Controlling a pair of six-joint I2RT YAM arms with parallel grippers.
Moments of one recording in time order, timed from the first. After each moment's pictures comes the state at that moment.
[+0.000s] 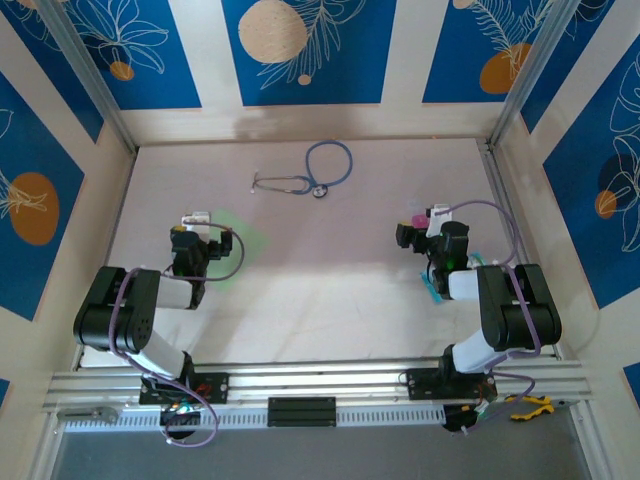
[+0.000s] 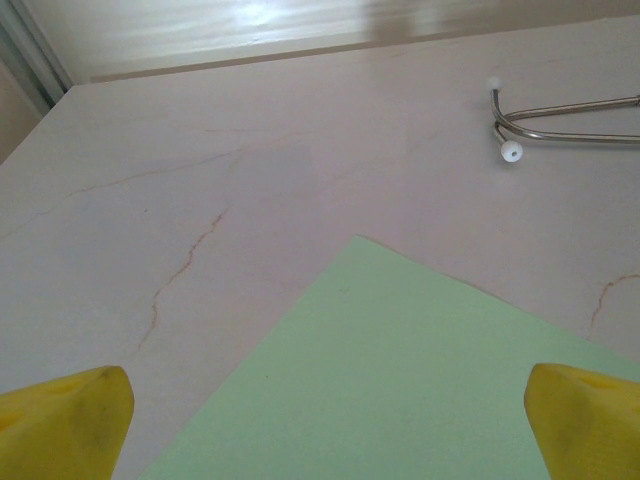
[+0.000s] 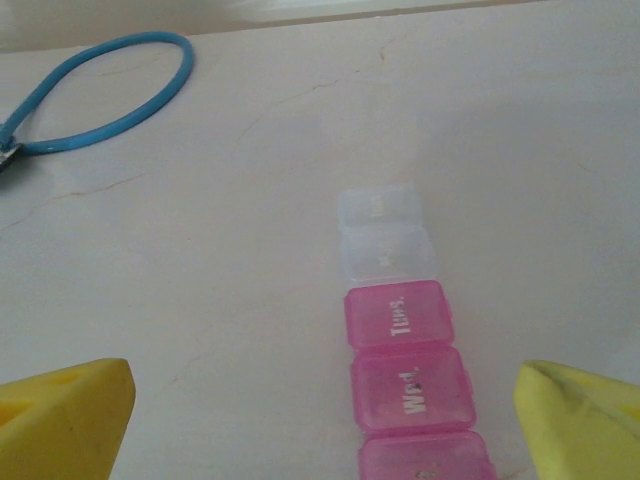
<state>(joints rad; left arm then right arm) -0.10 1.56 0.36 0.86 -0.15 0.05 0.02 1.52 0.39 0.72 -0.12 0.07</state>
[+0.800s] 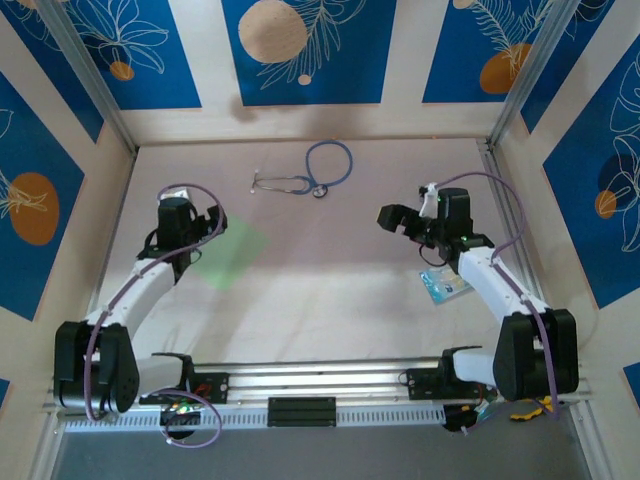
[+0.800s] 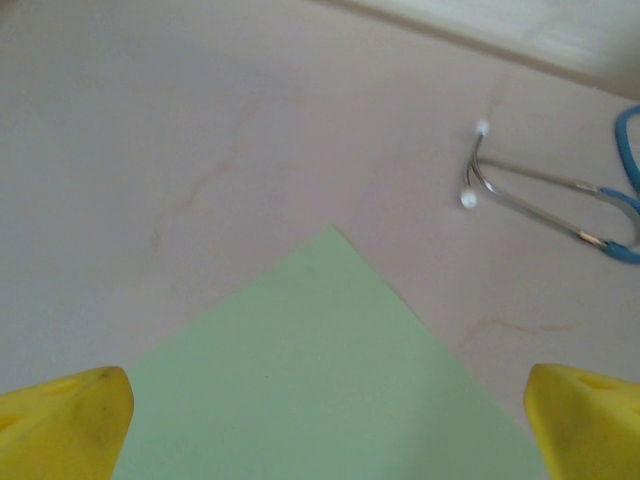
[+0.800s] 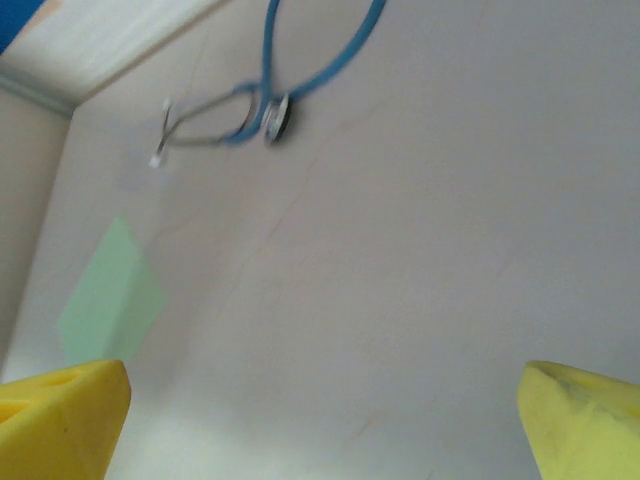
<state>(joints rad) -0.09 1.24 0.72 -0.12 -0.10 -0.40 0.12 1.24 0.77 -0.22 -0.46 0.49</state>
